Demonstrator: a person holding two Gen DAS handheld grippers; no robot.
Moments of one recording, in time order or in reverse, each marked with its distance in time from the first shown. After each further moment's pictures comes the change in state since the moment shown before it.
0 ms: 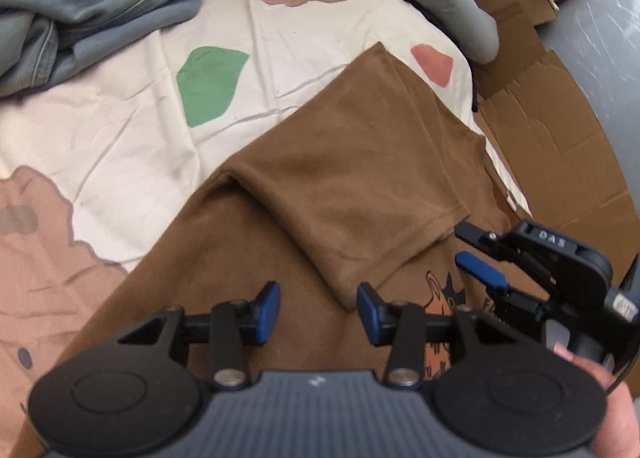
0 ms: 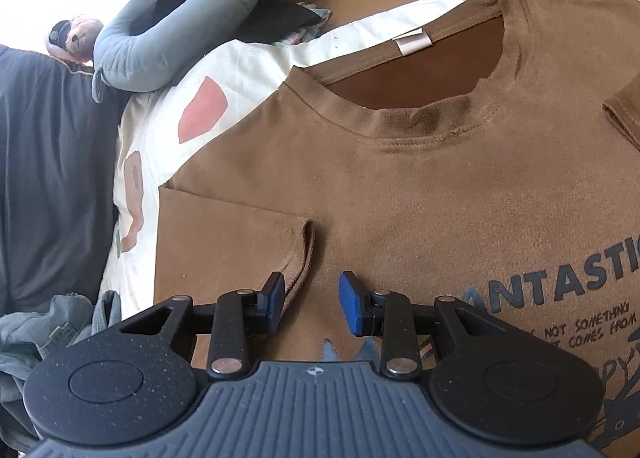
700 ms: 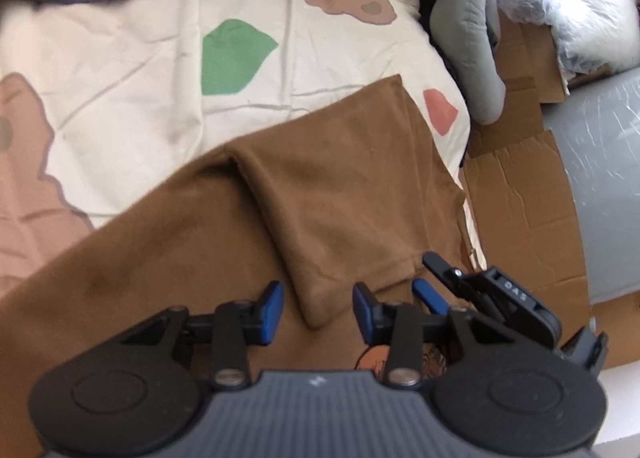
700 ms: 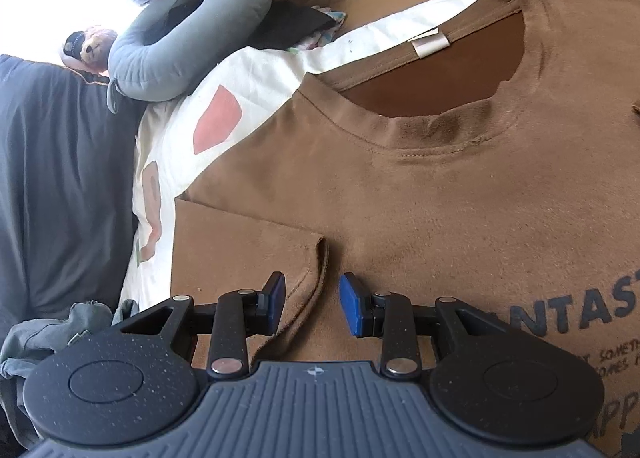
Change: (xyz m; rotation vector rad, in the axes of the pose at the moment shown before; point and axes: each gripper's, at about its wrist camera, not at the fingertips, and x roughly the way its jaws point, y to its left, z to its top) left arm 0.010 0.015 -0.006 -0.231 -0.046 -0.159; right arm 0.015 -0.006 0.008 0.004 -0.013 0.075
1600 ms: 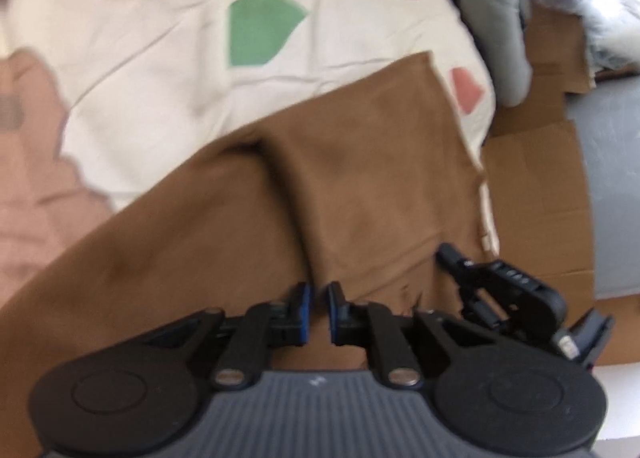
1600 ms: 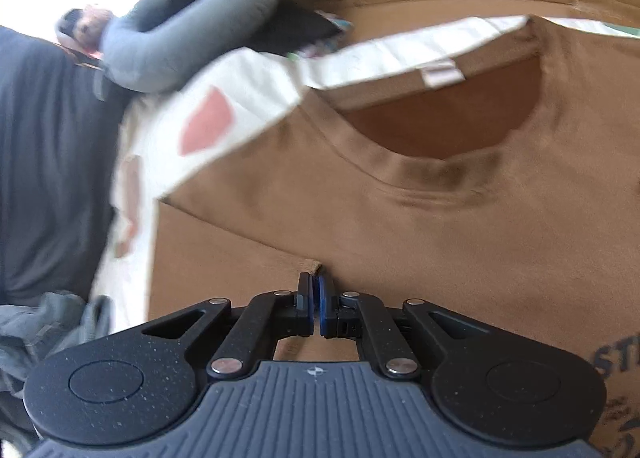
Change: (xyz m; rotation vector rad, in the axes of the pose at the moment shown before) left arm -0.003 0.009 0.011 -0.042 0.132 0.043; right arm 0.001 0.008 0.015 -0.094 -0.003 -0.096
